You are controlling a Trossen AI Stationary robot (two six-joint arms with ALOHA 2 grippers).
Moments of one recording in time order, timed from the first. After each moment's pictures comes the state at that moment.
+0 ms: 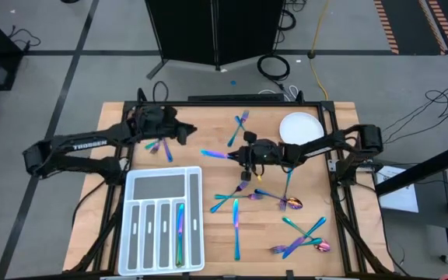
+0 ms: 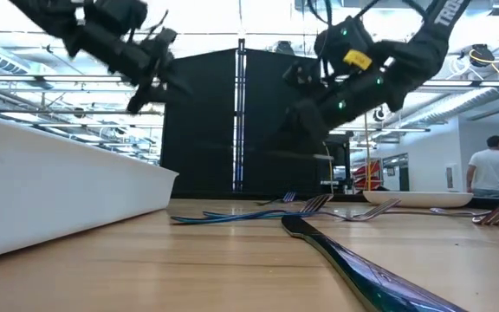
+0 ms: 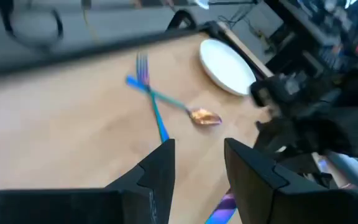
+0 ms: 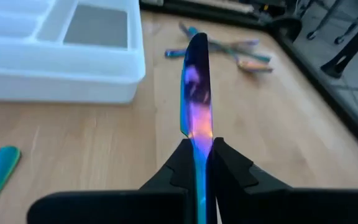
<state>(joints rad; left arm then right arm) 0.48 1.06 0.60 0.02 0.14 -0.59 -0.11 1.70 0.72 0.58 0.09 -0.18</state>
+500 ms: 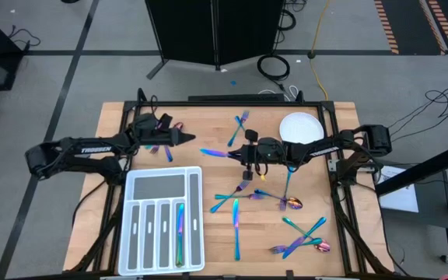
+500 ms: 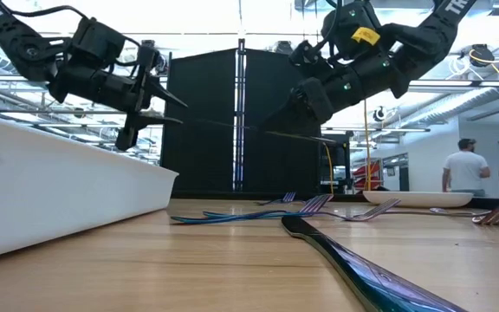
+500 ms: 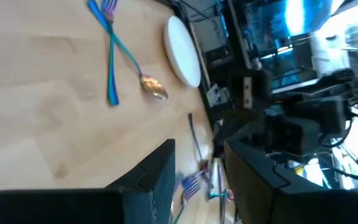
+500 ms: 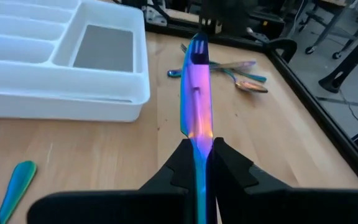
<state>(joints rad) 0.55 1.10 0.32 0.50 0.42 -1.07 -0.10 1.63 0.72 0.55 0.08 -0.20</state>
